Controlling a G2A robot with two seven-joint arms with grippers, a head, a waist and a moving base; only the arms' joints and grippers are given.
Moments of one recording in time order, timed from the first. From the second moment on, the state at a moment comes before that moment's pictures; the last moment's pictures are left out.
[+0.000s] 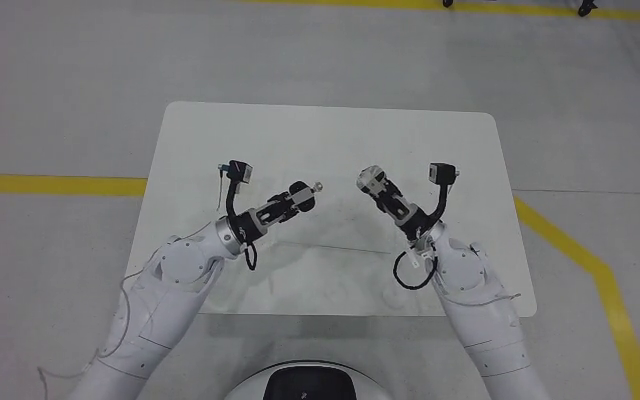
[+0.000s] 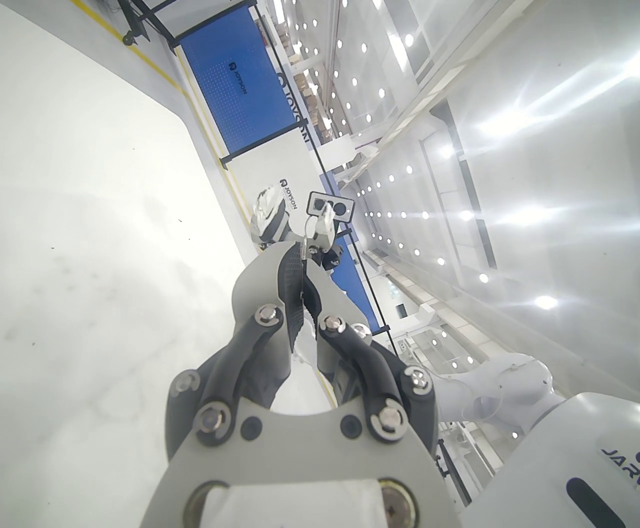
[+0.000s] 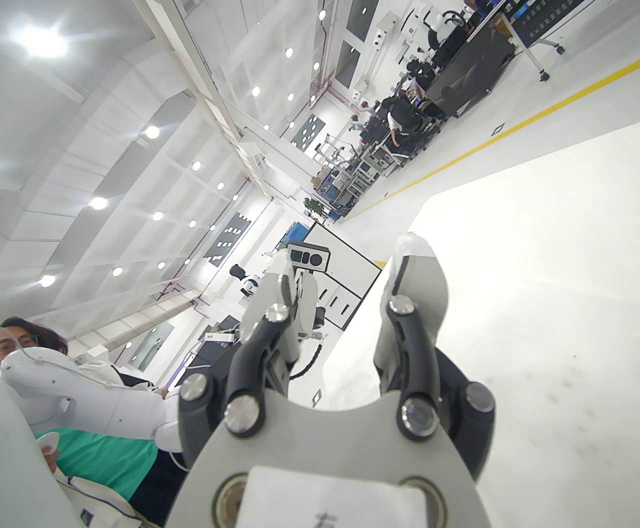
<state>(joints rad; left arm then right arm) 1.18 -1.24 -1.14 -1.51 -0.21 -0.48 -0.63 -1.27 -1.18 1.31 -1.53 -0.03 -0.62 0.41</state>
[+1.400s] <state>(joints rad) 1.25 -1.20 -1.17 -1.66 0.11 -0.48 -0.73 -1.09 -1.12 1.22 -1.60 -0.22 -0.70 0.98</state>
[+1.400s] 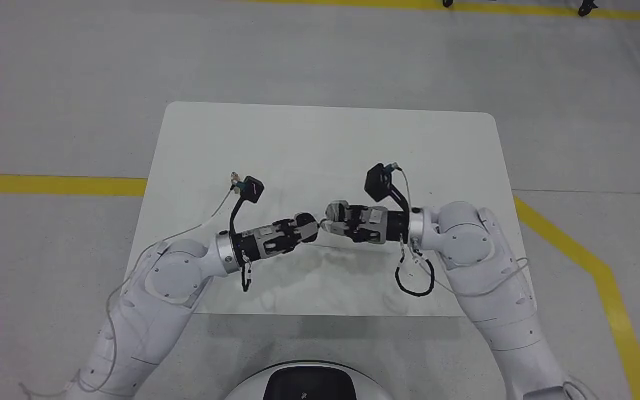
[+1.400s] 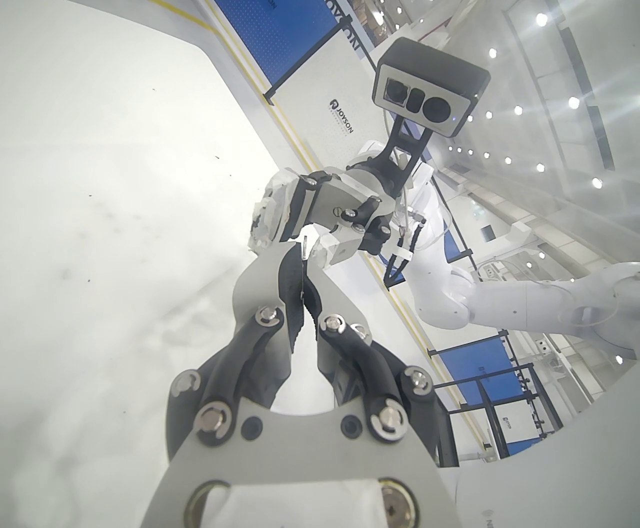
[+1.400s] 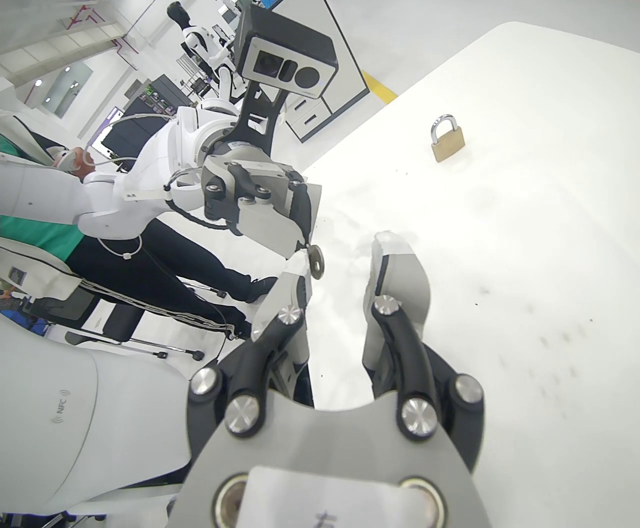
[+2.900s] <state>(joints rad) 1.45 -1.14 -1.45 -1.78 0.21 -0.48 -0.52 -1.16 -1.05 1.41 -1.47 0.04 -0.75 0.77</state>
